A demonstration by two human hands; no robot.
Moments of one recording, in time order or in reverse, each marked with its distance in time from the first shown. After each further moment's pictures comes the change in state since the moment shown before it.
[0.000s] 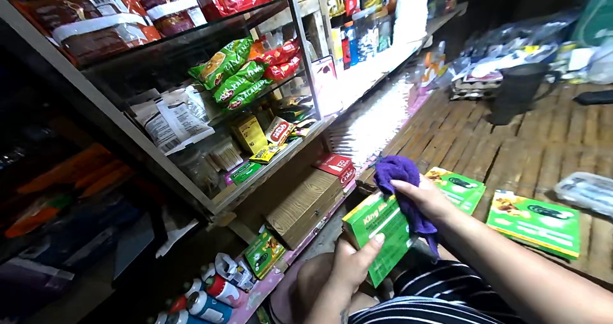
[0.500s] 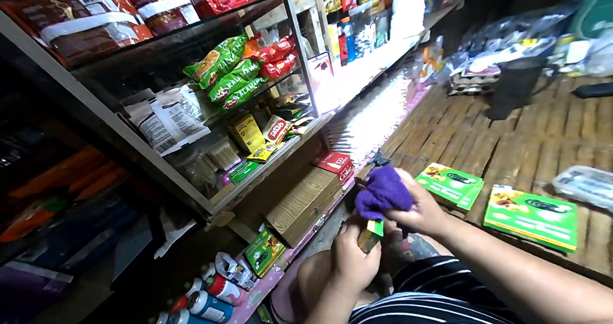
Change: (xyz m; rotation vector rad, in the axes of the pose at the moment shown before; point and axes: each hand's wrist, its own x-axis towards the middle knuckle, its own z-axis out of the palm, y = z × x) left_hand 0.007 -0.015 -0.003 0.838 0.154 0.423; right_hand -0.017 0.000 0.011 -0.595 -0.181 -0.607
